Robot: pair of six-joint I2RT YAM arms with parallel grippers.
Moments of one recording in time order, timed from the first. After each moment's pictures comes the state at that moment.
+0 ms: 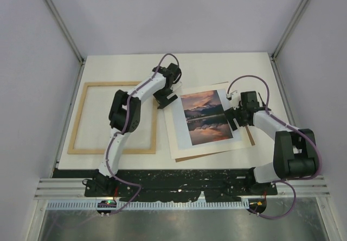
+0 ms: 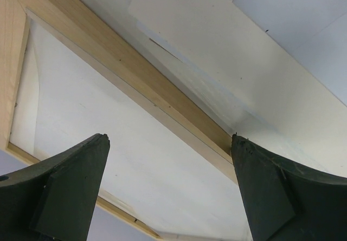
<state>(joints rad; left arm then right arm) -0.56 2.38 2.08 -1.09 -0.34 0.34 0.07 1.43 0.72 -0.32 0.04 -0.40</state>
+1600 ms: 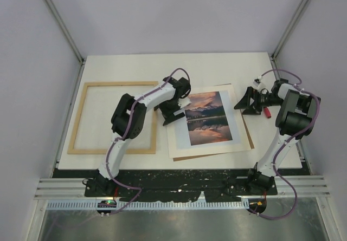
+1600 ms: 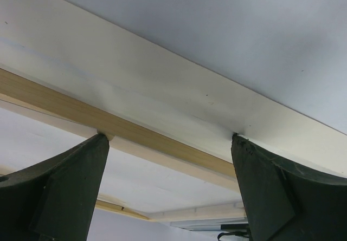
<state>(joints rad) -0.68 2.30 1.90 -1.17 -0.18 0.34 -0.37 2.02 1.32 -0.81 -0.92 -0.33</state>
